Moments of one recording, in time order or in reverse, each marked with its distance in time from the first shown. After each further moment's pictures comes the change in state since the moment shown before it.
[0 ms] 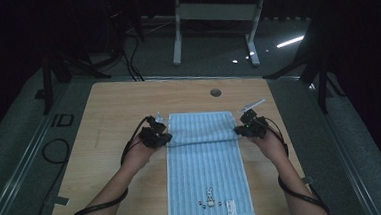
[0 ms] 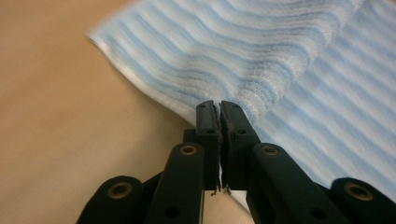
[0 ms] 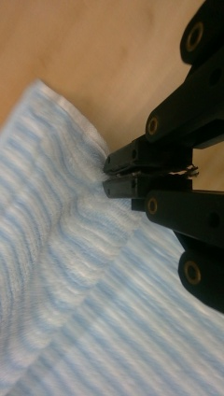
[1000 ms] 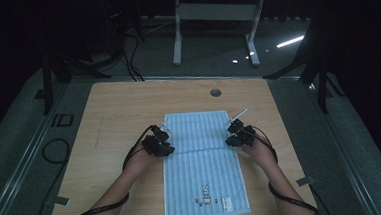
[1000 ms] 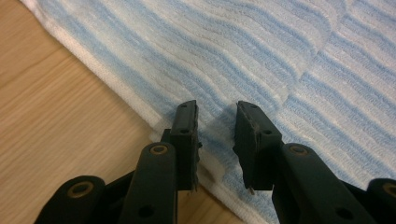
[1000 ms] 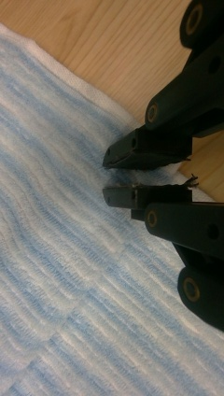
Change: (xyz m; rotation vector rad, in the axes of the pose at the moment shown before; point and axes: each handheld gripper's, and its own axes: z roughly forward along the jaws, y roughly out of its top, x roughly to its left) left arm 0.009 -0.016 0.029 0.070 -0.002 0.037; right arm 0.021 -0.001 0.048 0.123 0.007 -0.040
